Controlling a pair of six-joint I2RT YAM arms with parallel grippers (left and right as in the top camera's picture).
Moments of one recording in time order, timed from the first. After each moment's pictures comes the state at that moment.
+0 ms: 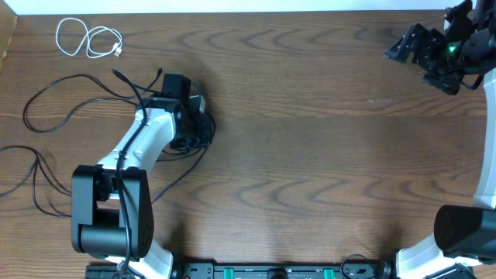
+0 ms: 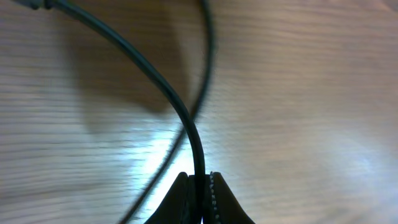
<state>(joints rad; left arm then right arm) -0.10 1.76 1.11 -0.77 0.27 -0.17 -0.15 1.76 1.99 -1.34 -0.37 0.38</state>
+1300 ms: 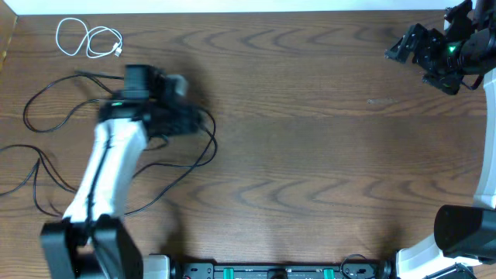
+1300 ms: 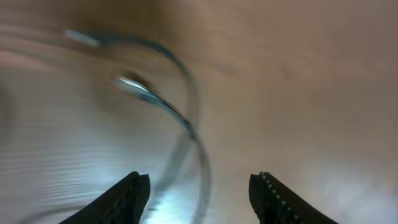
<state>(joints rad) 0.07 1.54 1.15 -0.77 0.36 -0.10 -0.15 1.76 1.99 -1.34 -0.37 0.38</state>
